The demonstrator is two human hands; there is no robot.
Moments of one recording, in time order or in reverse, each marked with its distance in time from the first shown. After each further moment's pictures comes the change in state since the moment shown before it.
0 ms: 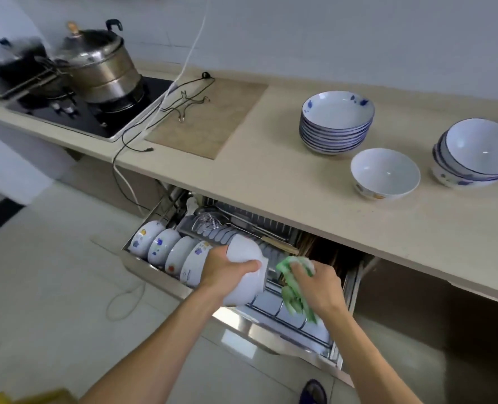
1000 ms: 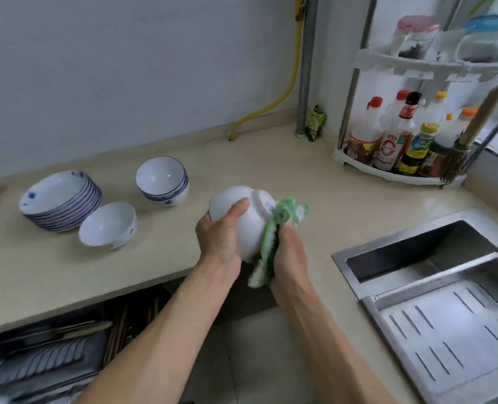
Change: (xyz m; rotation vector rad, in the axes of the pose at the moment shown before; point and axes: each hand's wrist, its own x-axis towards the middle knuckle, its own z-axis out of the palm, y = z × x) left_hand -0.259 0.153 0.429 -0.479 -0.492 0.140; right_hand -0.130 0.151 -0.367 1.190 0.628 -0.156
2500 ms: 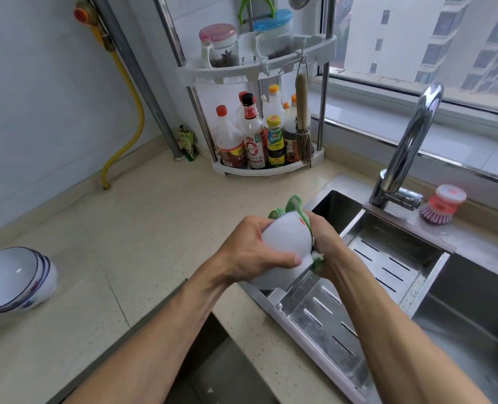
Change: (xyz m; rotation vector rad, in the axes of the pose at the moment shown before) left_hand -0.039 -0.099 0.191 1.073 -1.190 0.235; right_hand 0.060 -0.122 -0.247 -0.044 0.277 0.114
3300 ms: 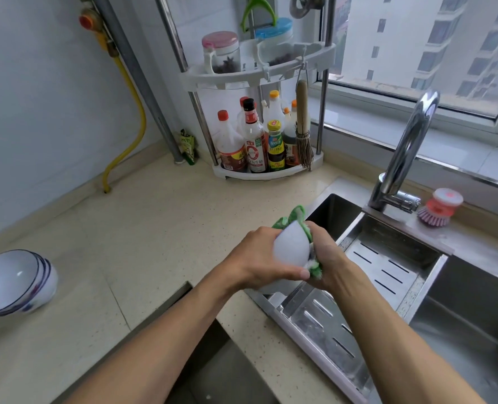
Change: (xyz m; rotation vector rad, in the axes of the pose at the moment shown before) left_hand -0.002 0.003 0.007 0.288 -0.077 -0.008; right_hand -0.012 0.012 0.000 0.196 -0.061 0.164
